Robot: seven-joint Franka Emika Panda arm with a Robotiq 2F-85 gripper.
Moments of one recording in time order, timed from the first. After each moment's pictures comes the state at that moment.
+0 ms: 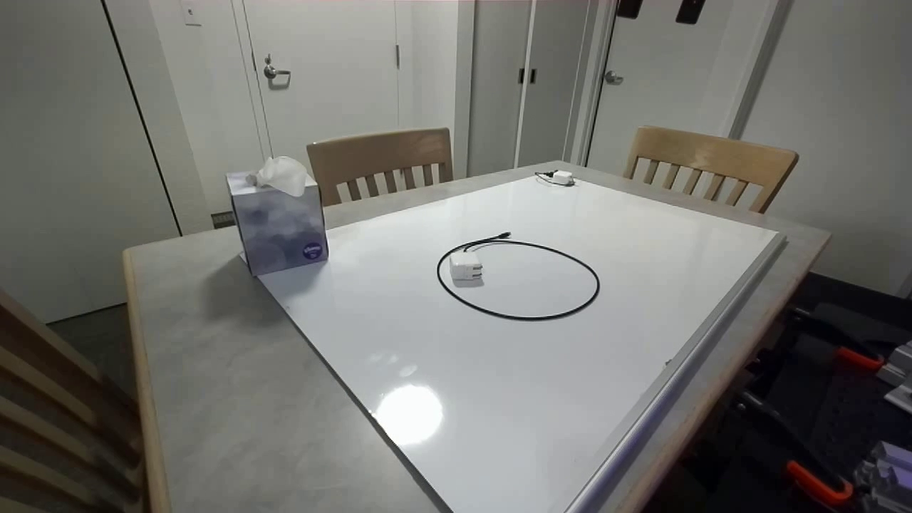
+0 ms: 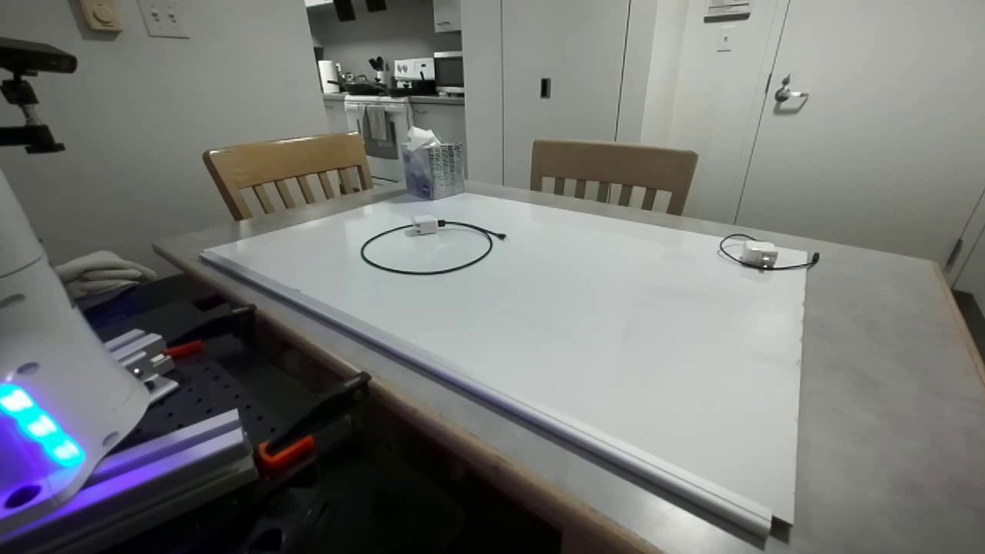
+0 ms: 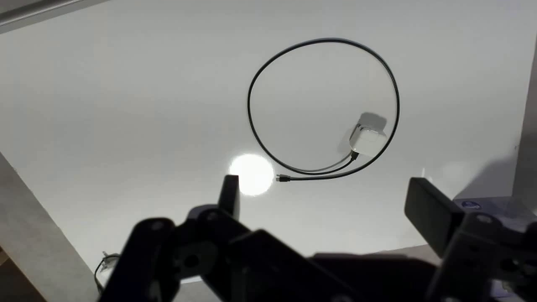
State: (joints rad) arm 0.02 -0.57 0.15 -2.52 0.00 2.12 0.35
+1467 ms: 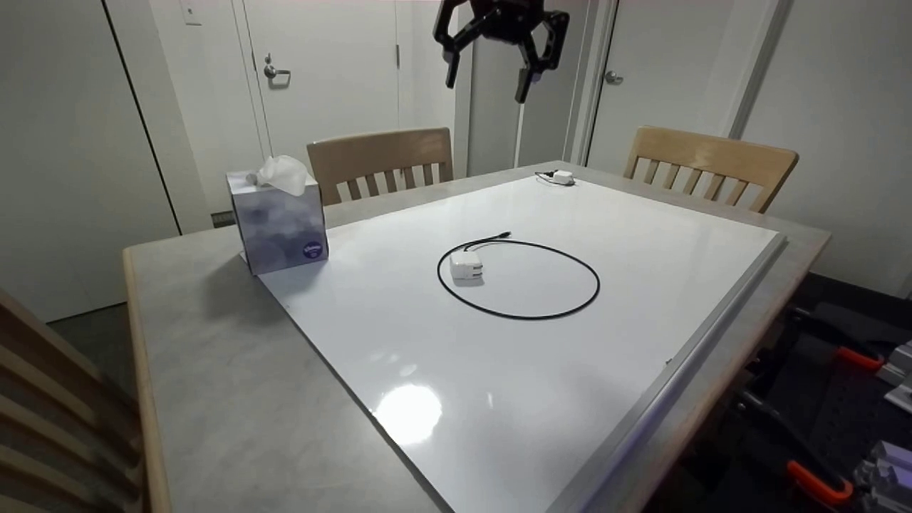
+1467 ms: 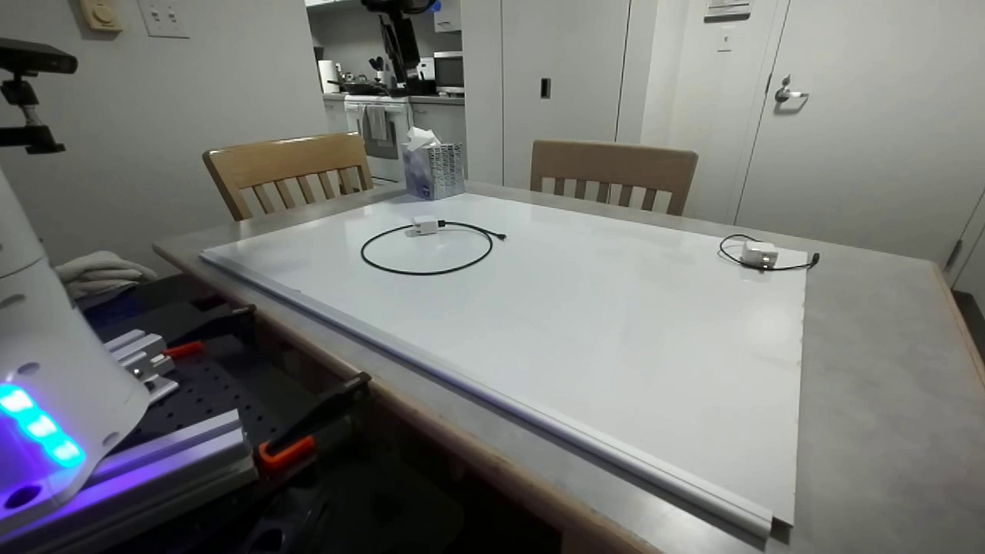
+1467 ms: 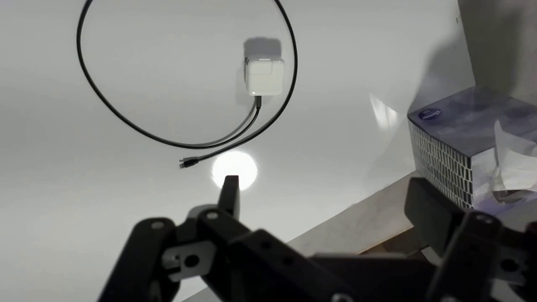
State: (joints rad) arm 0.06 -0.01 0.22 -2.24 -0.02 2.48 0.79
